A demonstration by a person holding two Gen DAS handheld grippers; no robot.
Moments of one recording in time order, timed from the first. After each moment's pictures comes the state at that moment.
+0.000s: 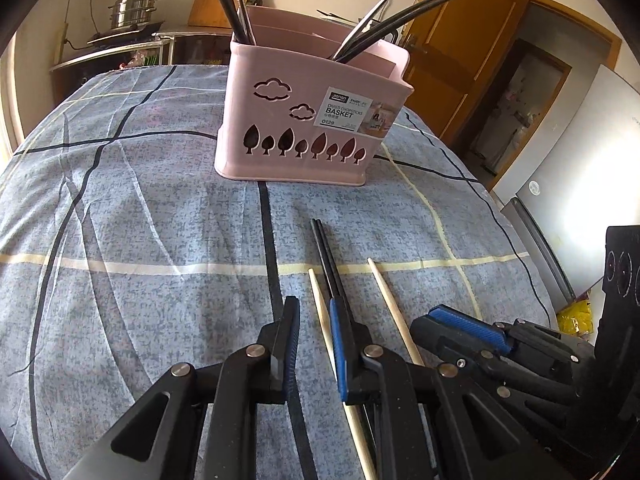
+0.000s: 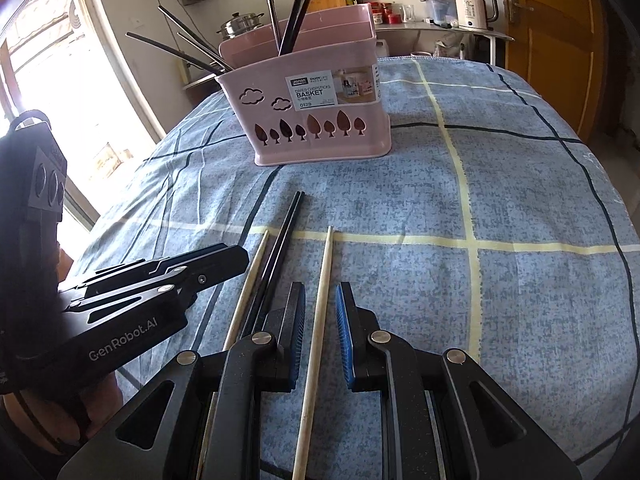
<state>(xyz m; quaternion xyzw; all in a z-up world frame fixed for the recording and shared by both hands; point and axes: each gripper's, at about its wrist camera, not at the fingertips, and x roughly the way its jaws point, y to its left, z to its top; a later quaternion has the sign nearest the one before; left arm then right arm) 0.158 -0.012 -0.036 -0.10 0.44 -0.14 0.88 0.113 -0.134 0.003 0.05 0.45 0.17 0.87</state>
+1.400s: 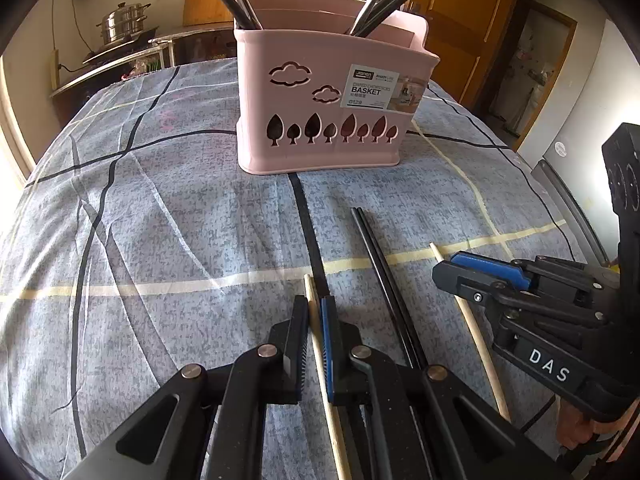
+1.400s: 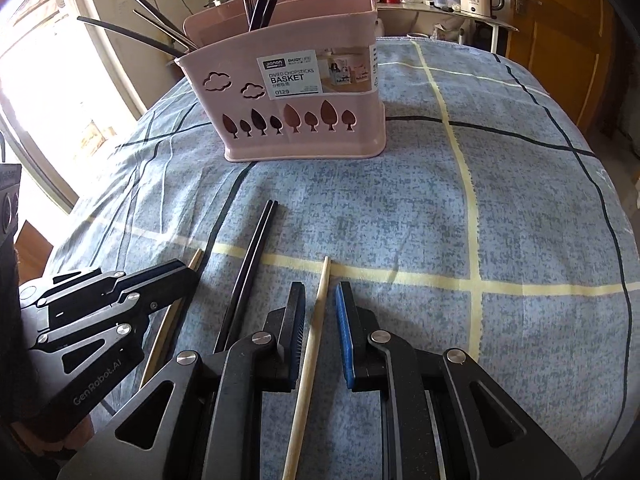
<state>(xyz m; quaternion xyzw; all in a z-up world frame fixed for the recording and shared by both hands) 0.174 -0.009 -0.039 -0.02 0.48 -0.11 0.87 0.159 -0.123 -0.008 0.02 0.49 0.15 0.86</state>
